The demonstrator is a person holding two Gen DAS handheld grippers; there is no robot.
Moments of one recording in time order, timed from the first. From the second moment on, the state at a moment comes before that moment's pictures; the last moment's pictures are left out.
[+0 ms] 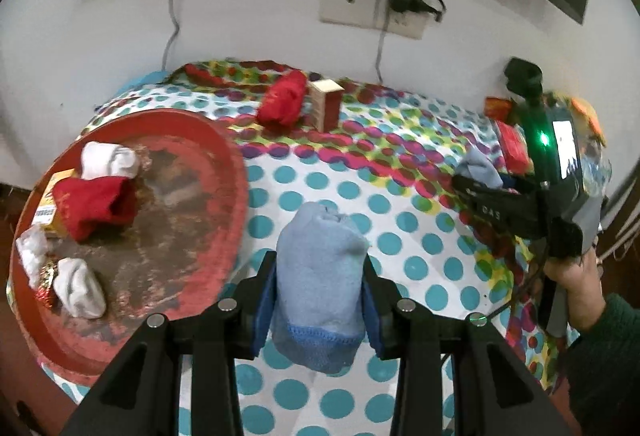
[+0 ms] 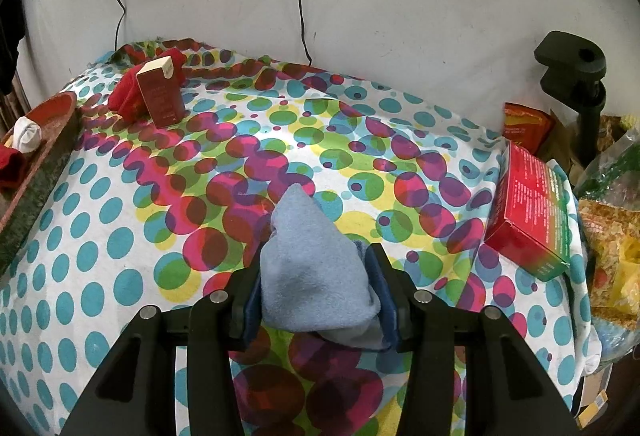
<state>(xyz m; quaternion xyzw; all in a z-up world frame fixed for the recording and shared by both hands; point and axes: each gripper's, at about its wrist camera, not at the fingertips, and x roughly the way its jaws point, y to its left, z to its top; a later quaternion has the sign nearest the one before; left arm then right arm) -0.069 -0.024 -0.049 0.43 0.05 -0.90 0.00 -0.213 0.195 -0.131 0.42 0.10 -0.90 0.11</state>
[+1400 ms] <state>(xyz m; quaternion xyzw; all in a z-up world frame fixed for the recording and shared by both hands) -0.048 -0.211 -0.043 0.40 0.14 -0.89 0.17 -0.216 0.192 -0.131 0.42 0.11 -0.89 0.11</state>
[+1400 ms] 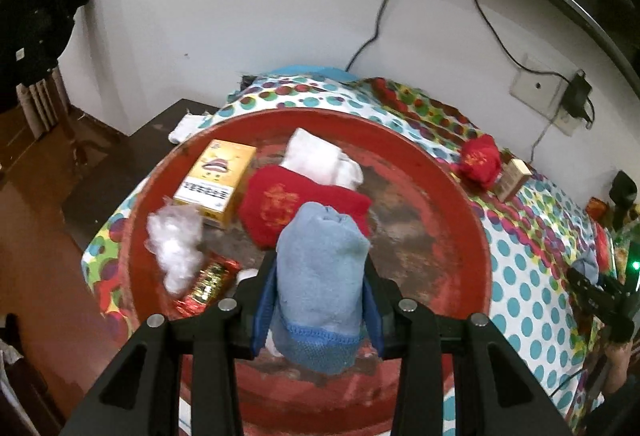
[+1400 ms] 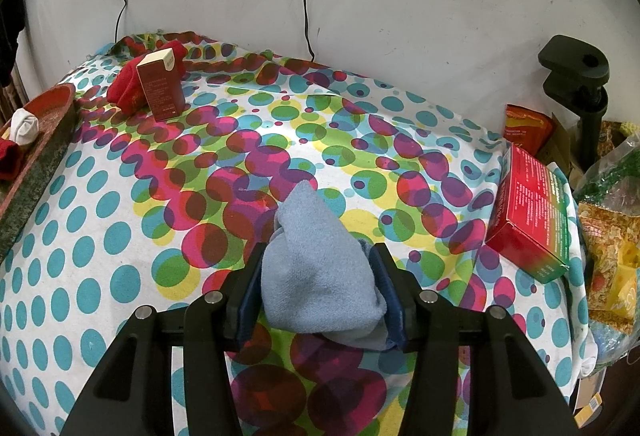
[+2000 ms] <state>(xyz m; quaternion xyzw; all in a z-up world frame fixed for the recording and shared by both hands) -0.077 -0.262 -0.042 0.43 0.11 -0.88 0.18 -0.217 0.193 -0.131 0.42 0.11 -0.89 0.11</state>
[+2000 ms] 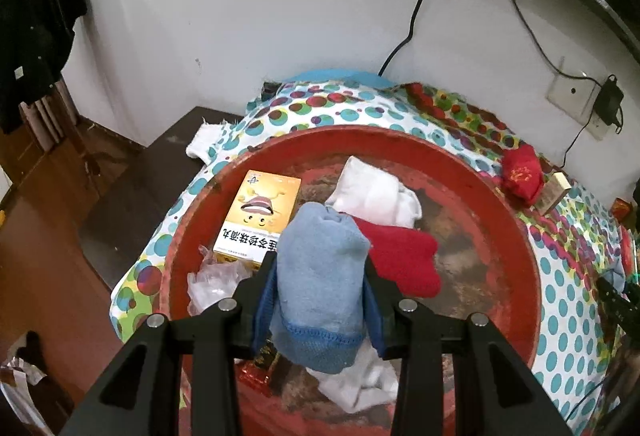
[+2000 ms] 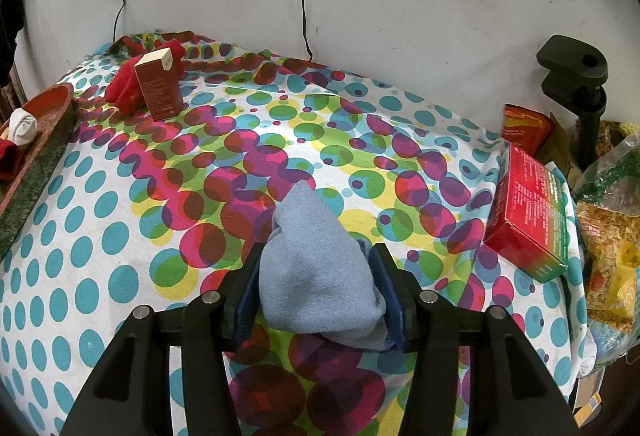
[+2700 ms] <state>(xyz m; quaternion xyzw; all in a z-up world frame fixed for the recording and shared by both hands) -0.073 -0.262 -0.042 0.44 0.11 -0.87 0.18 -0.217 0.191 -0.131 0.42 0.11 -0.89 0.11</state>
